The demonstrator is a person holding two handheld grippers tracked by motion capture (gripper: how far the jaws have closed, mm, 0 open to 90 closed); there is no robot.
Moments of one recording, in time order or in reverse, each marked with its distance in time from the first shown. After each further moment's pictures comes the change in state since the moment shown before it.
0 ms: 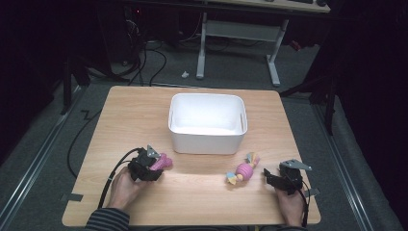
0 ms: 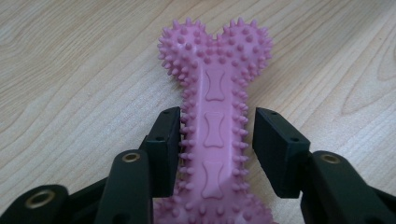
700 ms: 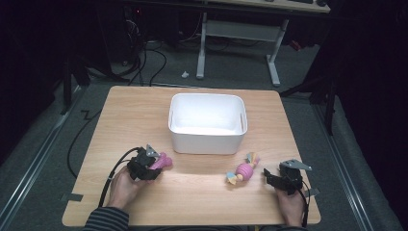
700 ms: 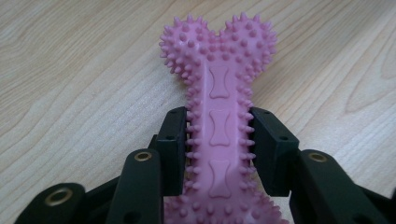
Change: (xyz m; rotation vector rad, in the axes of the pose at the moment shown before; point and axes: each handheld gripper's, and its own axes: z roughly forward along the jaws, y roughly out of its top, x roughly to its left) left arm 0.002 0.000 -0.003 -0.013 -0.013 -0.003; right arm 0.000 0.000 0.000 0.000 0.002 0.000
